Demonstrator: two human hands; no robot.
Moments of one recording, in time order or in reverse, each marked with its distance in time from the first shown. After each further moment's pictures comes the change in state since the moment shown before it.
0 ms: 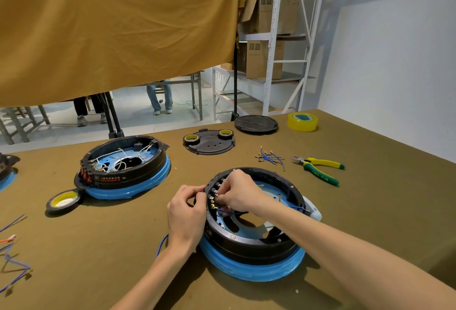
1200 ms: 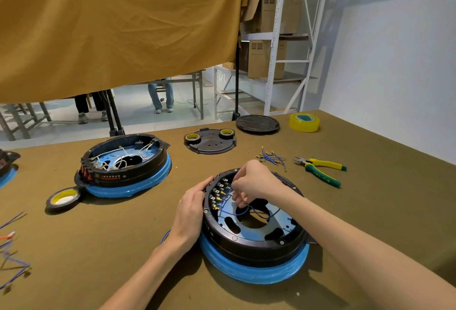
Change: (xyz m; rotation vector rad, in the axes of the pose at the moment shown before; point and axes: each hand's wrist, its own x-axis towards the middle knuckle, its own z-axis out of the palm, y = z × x) left_hand 0.015 -0.008 0.001 -0.071 -0.358 -0.046; right_hand 0.009 0.006 -0.031 0.116 0.008 0.135
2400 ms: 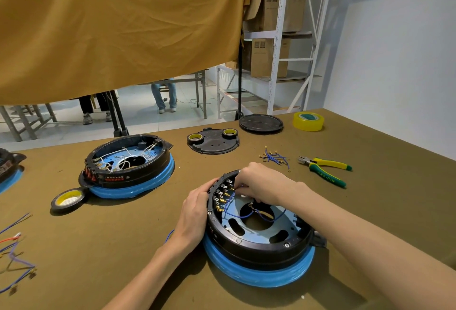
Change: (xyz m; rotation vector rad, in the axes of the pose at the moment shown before) left_hand 0.000 0.001 0.000 0.007 -0.028 -0.019; right_hand 0.002 0.004 -0.018 -0.899 -0.024 -0.550
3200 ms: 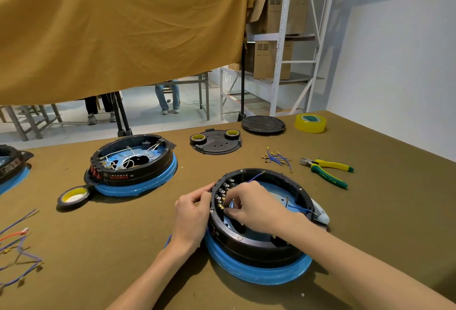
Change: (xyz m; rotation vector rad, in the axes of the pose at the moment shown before) left_hand -0.016 0.004 -0.001 -0.125 0.186 0.028; right_hand -0.024 -0.038 0.039 0.348 0.206 0.080
